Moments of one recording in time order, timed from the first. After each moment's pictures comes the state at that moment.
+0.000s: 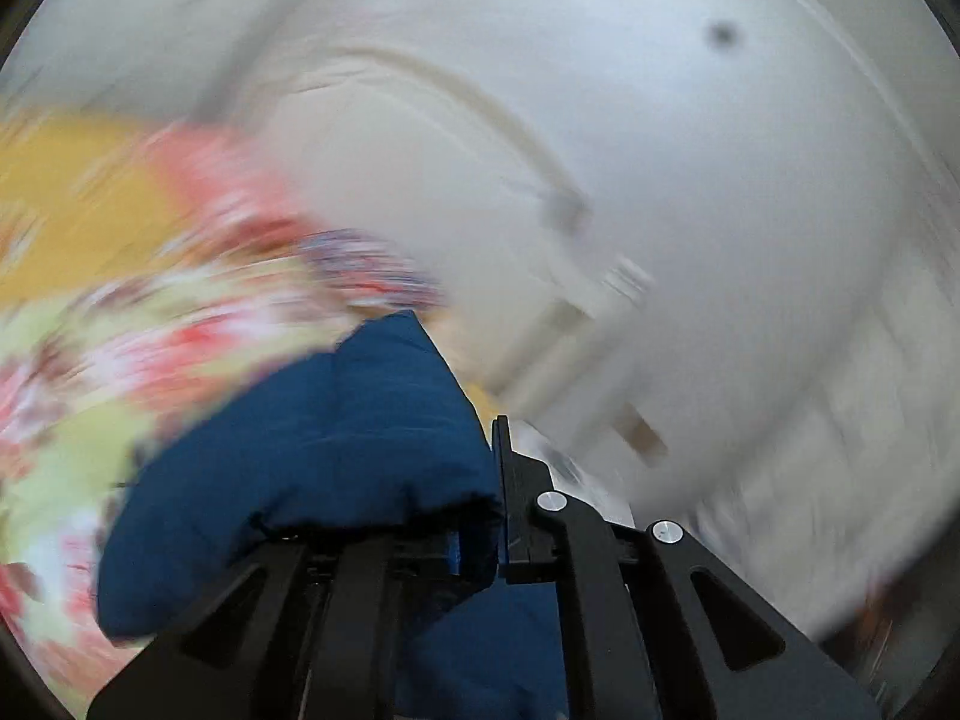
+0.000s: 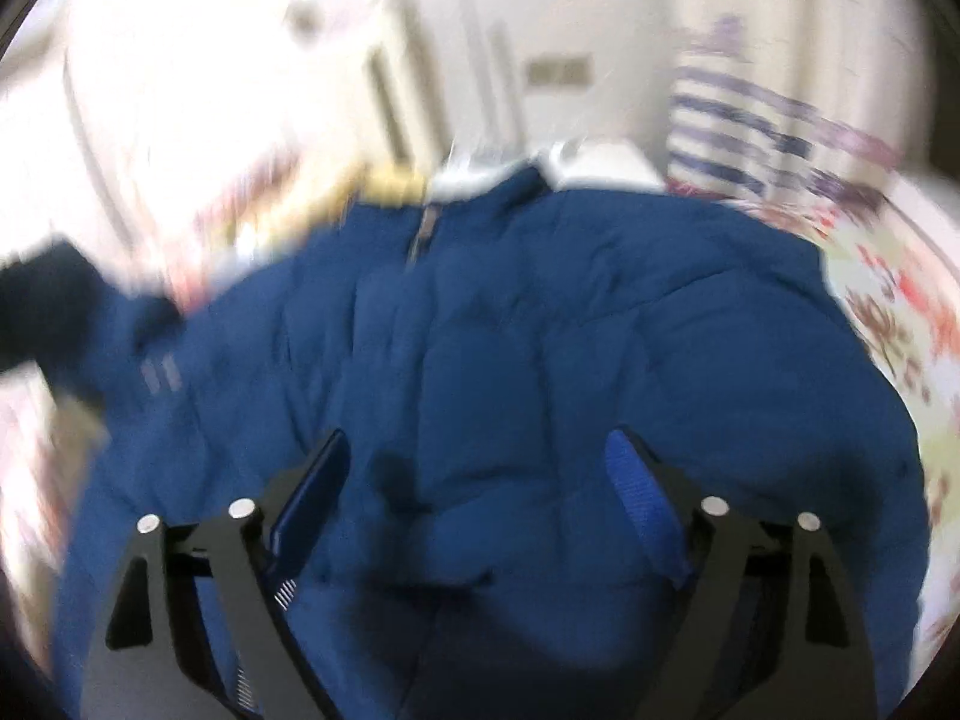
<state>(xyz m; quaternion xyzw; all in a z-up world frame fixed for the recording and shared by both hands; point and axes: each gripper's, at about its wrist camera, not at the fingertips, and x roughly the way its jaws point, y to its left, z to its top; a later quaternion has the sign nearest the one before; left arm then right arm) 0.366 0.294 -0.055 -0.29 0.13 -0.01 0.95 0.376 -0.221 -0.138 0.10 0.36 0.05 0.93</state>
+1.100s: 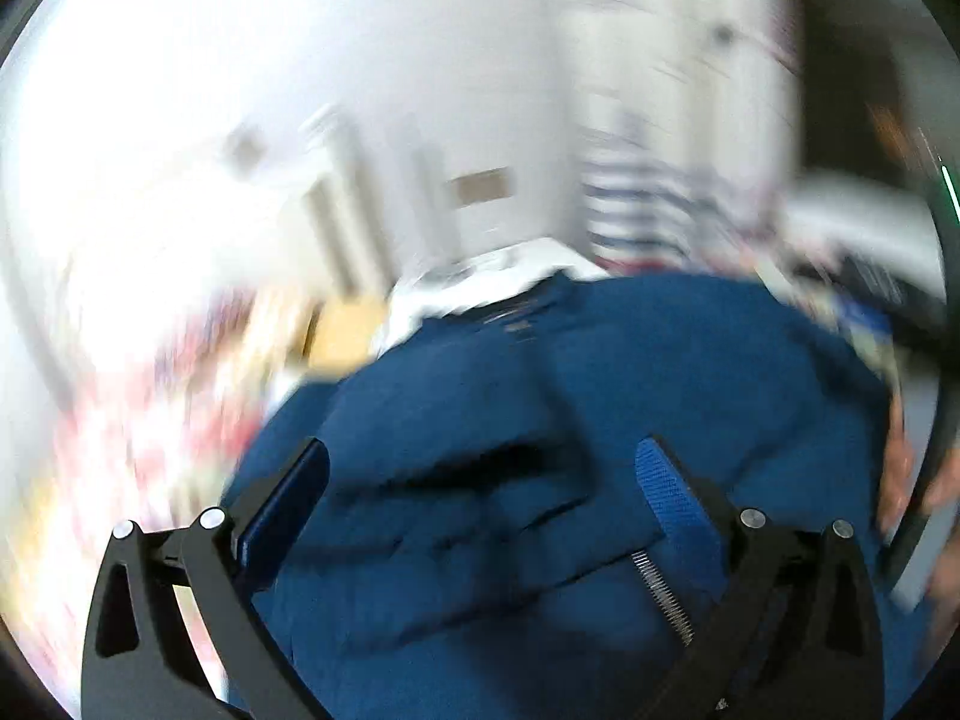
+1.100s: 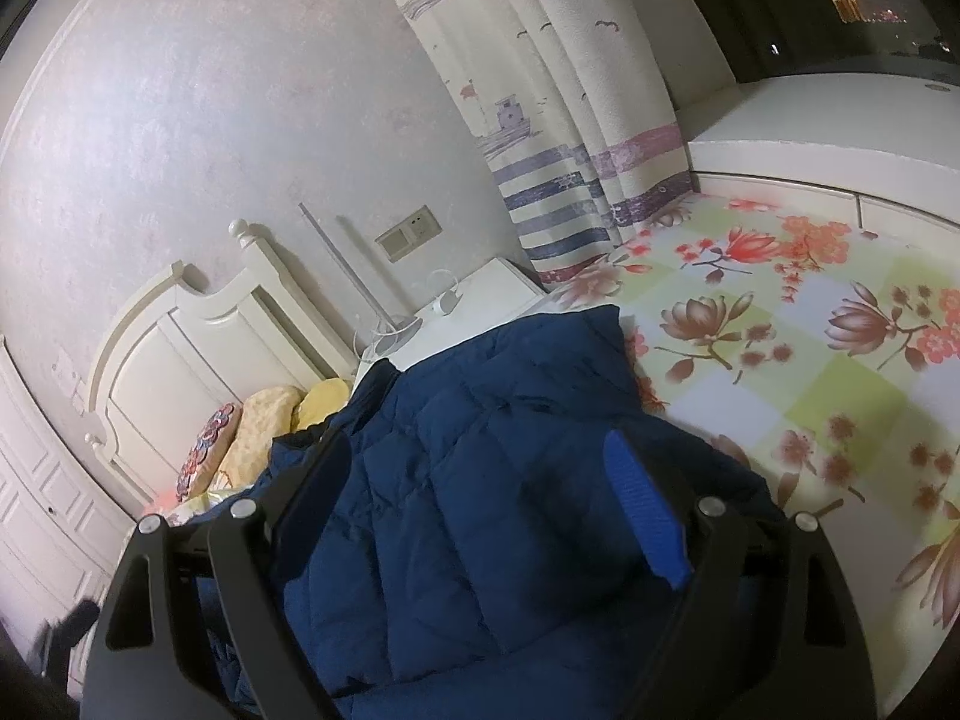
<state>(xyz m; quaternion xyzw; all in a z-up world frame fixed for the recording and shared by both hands) 0.323 0.011 -0.126 0.07 0.27 -0.09 0.96 0.336 -0.320 -0.120 0.27 0.22 -0.06 0.94</state>
